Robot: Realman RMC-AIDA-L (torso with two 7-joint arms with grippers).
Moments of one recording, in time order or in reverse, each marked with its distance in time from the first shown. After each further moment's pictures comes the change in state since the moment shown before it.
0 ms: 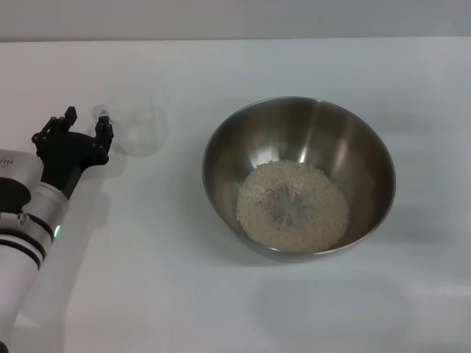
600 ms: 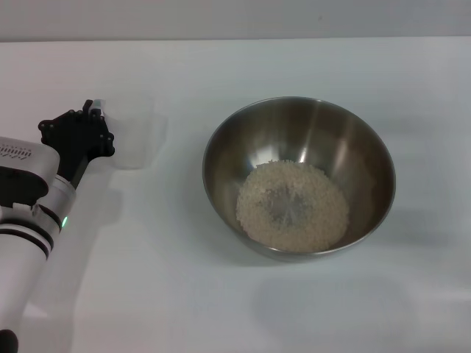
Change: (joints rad) left arm -0.024 -0.008 -0.005 -0.005 -0.015 0.004 0.107; right arm -0.011 0.005 -0.004 -0.004 0.000 -0.006 0.000
